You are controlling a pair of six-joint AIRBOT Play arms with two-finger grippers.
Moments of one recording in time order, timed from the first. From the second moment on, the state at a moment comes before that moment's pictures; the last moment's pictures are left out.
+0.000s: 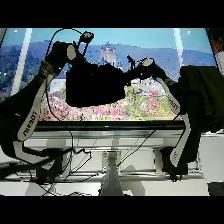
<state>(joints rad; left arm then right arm) -0.37 -1.65 1.57 1.45 -1.04 -1.40 0.25 -2.08 1.61 -0.48 1.12 1.34</state>
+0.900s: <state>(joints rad) -0.37 -1.36 1.57 1.59 -1.05 -1.40 -0.27 -1.43 1.61 -0.93 1.04 1.41</state>
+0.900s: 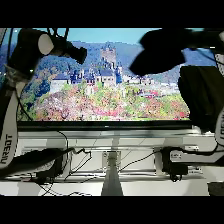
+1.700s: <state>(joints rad) -0.37 -1.30 1.57 1.59 -1.05 -1.40 -0.98 -1.17 1.59 -1.37 1.56 1.76</state>
